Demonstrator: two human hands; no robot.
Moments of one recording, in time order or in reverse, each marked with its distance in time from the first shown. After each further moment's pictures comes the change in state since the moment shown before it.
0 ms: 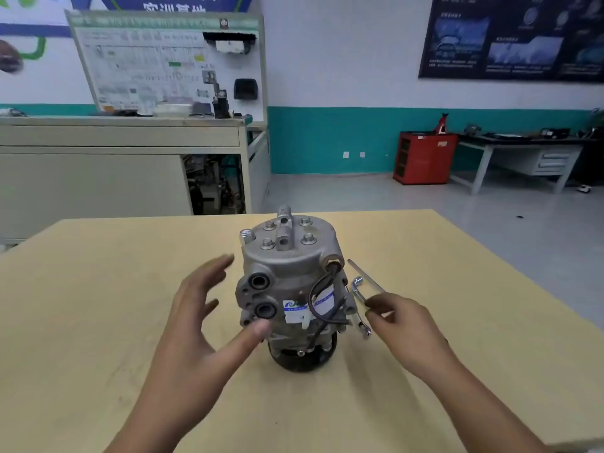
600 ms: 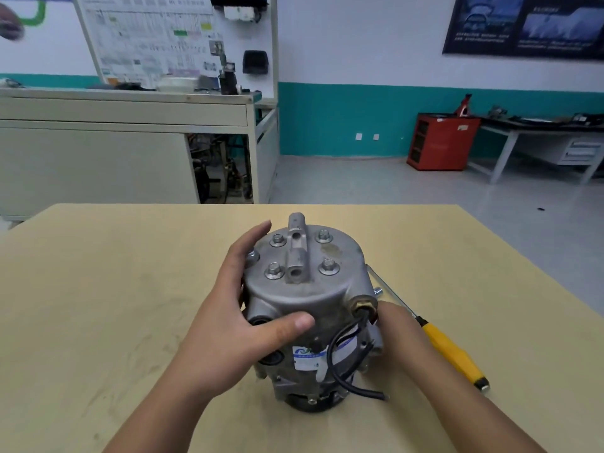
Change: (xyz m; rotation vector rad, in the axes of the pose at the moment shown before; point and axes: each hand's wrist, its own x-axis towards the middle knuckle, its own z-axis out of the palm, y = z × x) left_hand 0.069 -0.019 0.027 -0.278 -0.224 -0.119; right_hand 0.086 0.010 0.040 -0.555 -0.300 0.138
